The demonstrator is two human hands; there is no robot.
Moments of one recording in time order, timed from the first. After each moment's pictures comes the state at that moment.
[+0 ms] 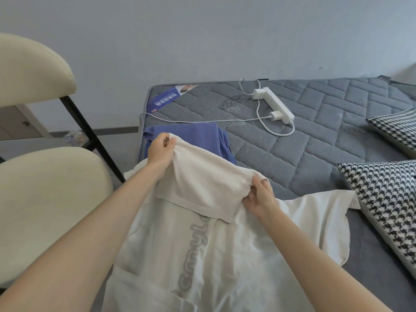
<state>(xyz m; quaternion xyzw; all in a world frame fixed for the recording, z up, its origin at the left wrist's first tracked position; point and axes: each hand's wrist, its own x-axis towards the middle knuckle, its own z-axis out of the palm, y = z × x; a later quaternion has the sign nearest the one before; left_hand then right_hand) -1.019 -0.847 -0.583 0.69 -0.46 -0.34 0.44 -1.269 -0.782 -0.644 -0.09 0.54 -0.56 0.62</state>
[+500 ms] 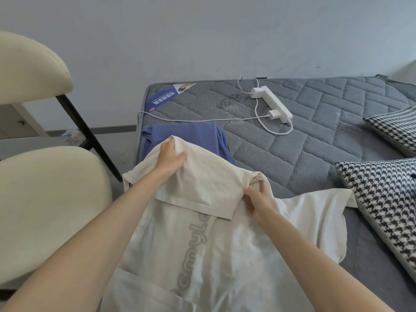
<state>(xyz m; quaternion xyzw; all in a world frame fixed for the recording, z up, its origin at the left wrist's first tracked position) -1.036 -0.843 -0.588 0.70 -0.55 -0.32 0.32 -1.271 -0.778 -0.663 -0.19 0.66 -0.48 0.55</state>
